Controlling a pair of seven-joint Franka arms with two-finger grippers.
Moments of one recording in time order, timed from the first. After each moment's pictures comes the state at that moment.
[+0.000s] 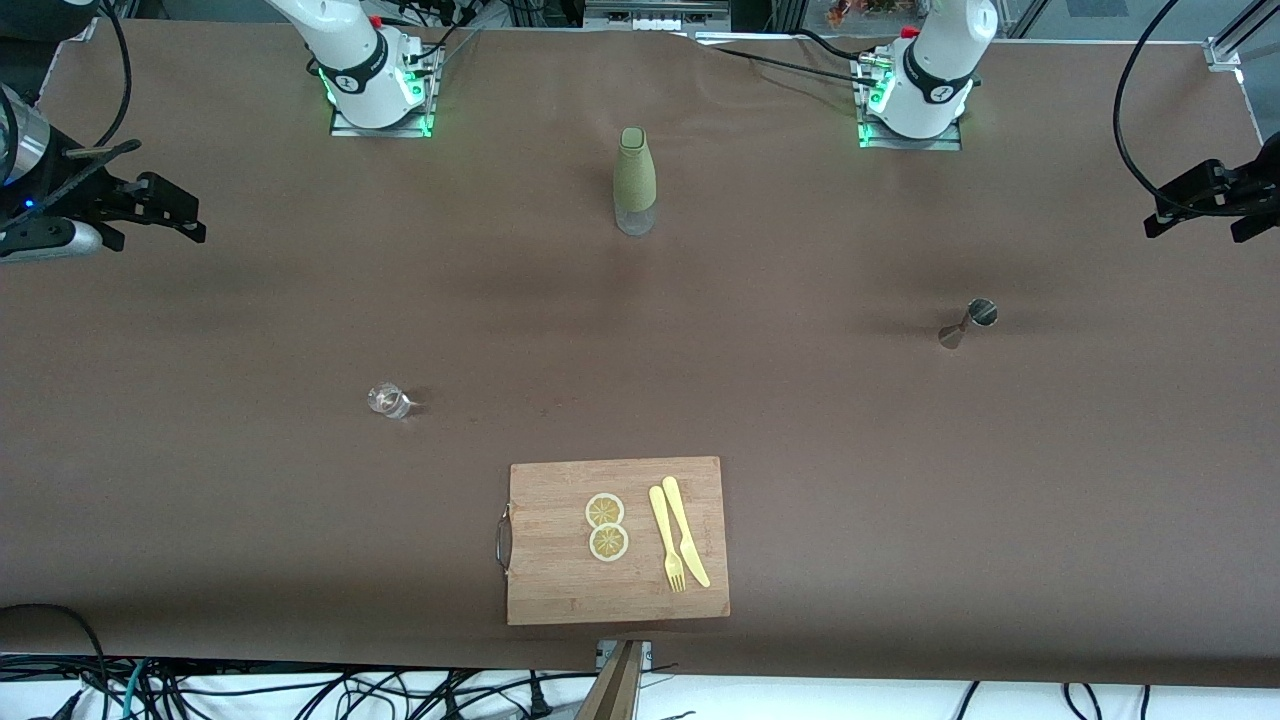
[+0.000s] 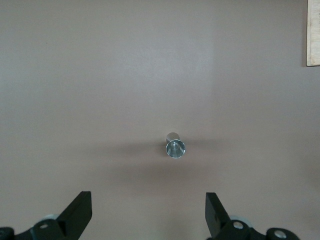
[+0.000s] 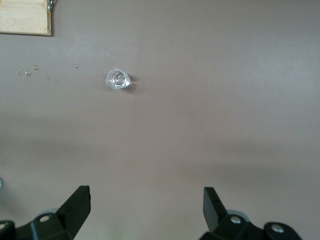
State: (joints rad) left arm 0.11 -0.08 0.02 -1.70 -0.02 1.59 0.15; right arm 0.04 -0.08 -0.06 -1.81 0.02 1.68 -0.13
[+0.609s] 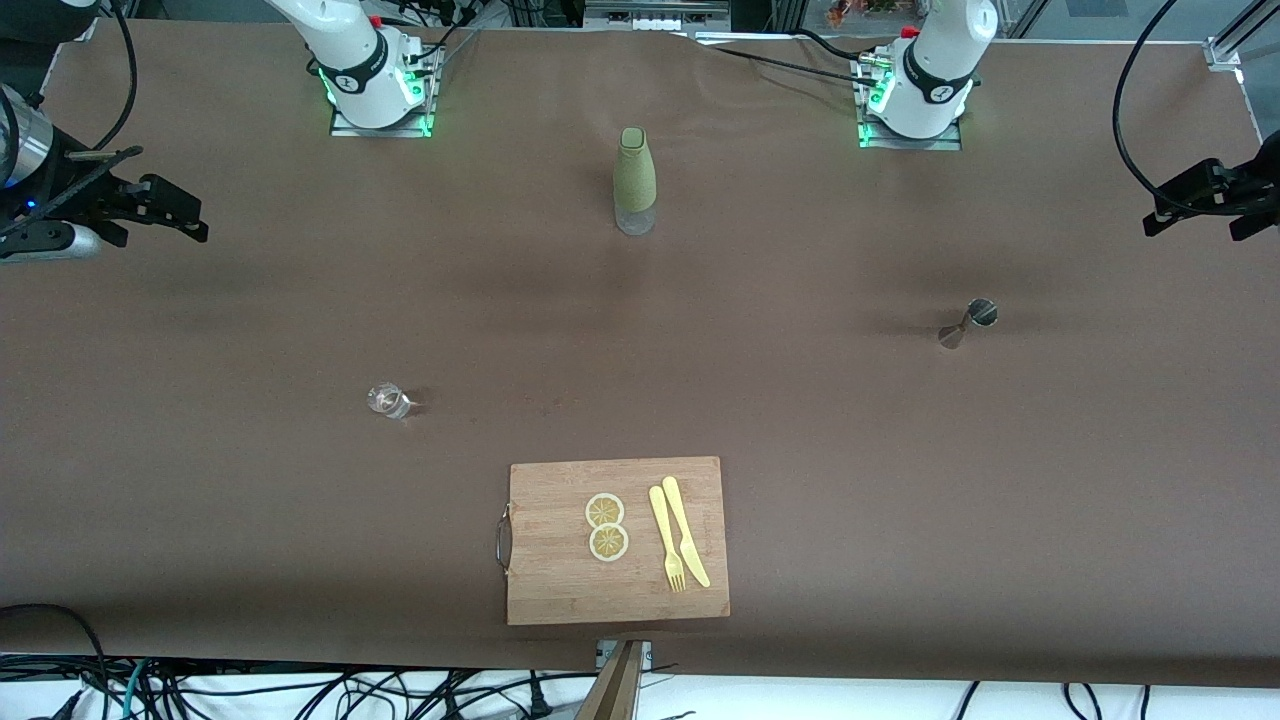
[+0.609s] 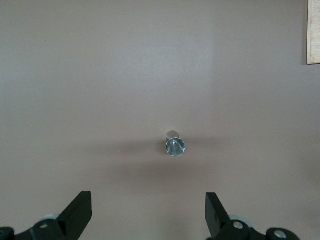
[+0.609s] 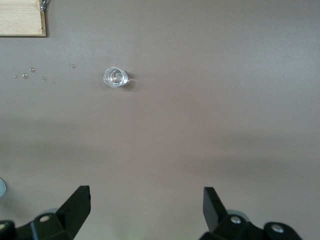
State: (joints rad) left arm 0.11 -0.08 0.02 -1.70 -0.02 1.59 0.15; right arm 0.04 -0.08 -0.06 -1.81 0.02 1.68 -0.08
